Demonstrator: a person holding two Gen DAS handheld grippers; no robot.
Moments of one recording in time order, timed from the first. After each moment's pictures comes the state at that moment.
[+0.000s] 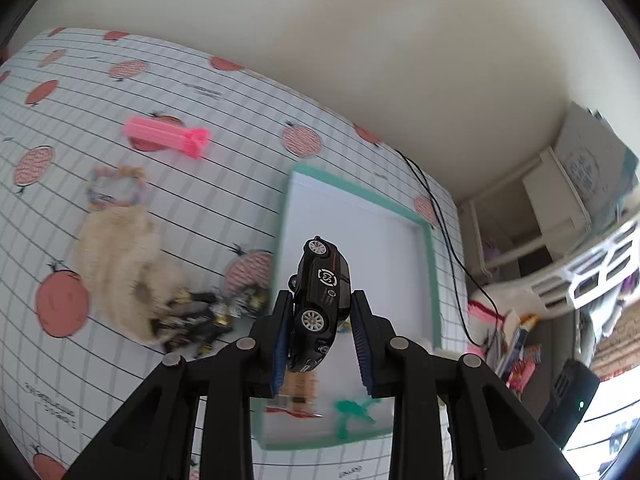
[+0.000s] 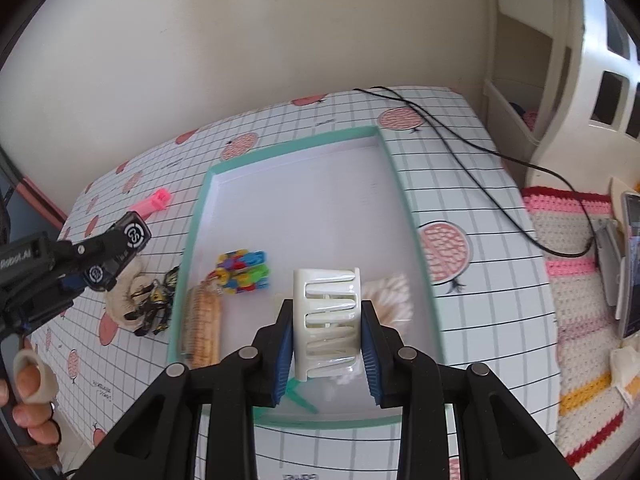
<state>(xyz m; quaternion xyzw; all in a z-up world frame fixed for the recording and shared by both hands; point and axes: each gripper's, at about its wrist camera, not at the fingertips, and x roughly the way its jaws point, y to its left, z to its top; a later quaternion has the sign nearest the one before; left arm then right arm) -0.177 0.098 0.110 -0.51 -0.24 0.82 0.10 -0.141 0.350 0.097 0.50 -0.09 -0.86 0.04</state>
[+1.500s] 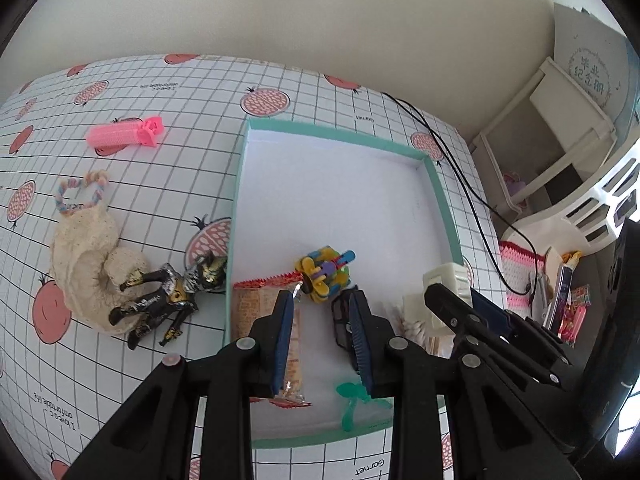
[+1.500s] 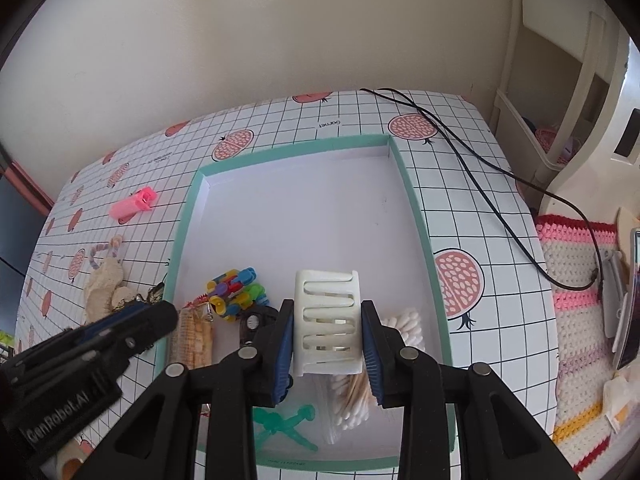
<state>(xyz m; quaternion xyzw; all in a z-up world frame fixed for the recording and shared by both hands) -0.171 0.161 0.091 -0.54 -0.12 0.83 0.08 -0.174 0.321 0.087 0.51 -0.05 -0.86 0.04</state>
